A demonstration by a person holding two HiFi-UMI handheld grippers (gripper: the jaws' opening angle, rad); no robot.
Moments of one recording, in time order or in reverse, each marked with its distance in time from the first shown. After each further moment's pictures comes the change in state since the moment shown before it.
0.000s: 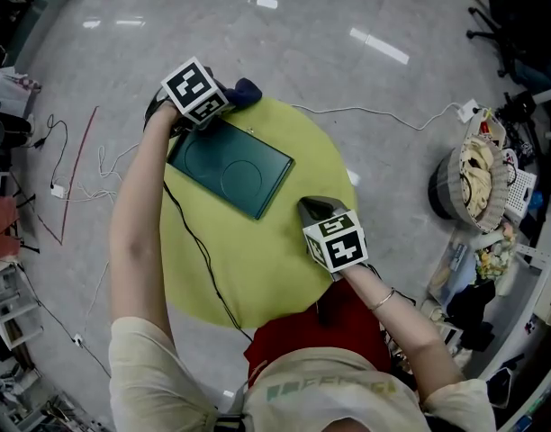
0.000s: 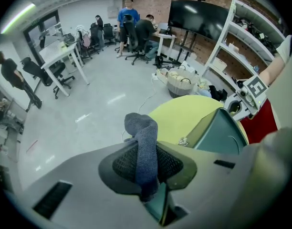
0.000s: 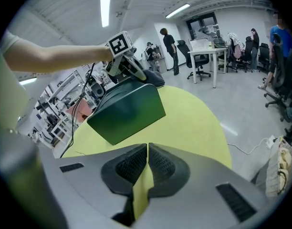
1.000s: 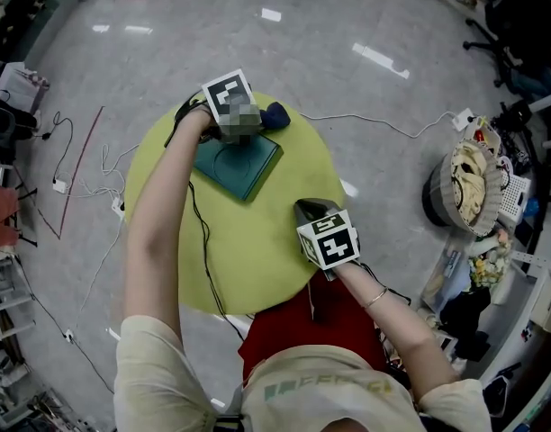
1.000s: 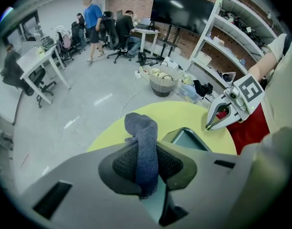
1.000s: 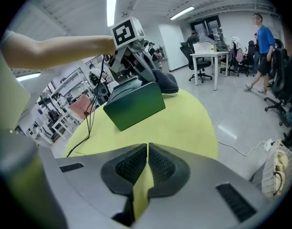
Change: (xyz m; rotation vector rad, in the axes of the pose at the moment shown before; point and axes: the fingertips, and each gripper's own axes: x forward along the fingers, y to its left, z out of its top) left arm 0.013 -0.121 0.046 0.121 0.047 -0.114; right arm -0.040 0.002 -0.036 -0.043 -0.006 0.002
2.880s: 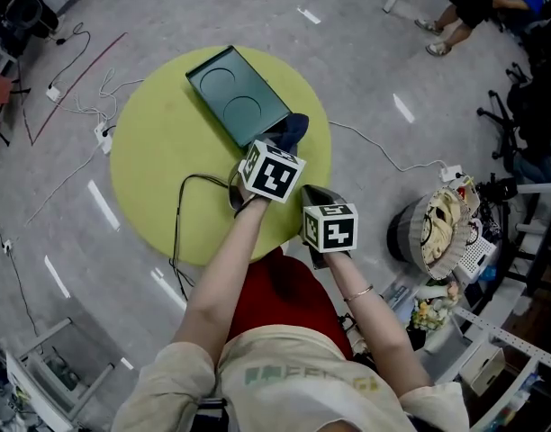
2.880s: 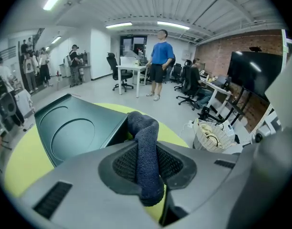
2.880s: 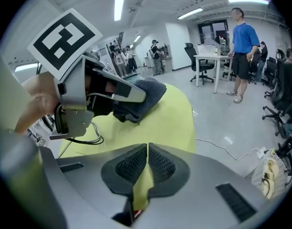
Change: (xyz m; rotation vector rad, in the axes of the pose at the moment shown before) left arm 0.032 -0.127 -0.001 -0.893 -0.538 0.521; right arm -0.032 -0.022 -0.039 -0.088 0.033 -0.021
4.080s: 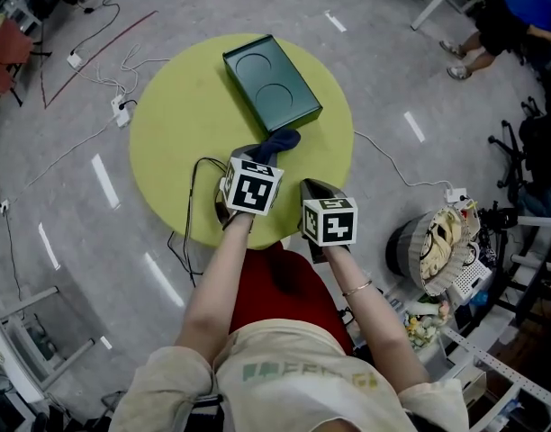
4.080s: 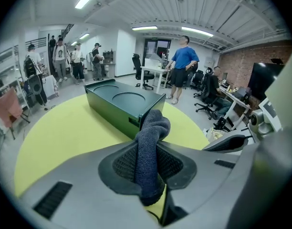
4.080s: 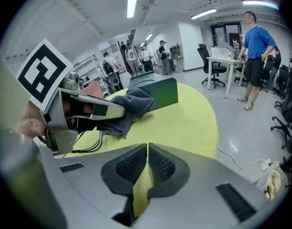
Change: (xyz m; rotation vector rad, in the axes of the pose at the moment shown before) left arm -0.066 0.050 -0.084 -0.218 -0.037 0.169; right arm 0.010 0.048 -0.006 -0.107 0.017 0.070
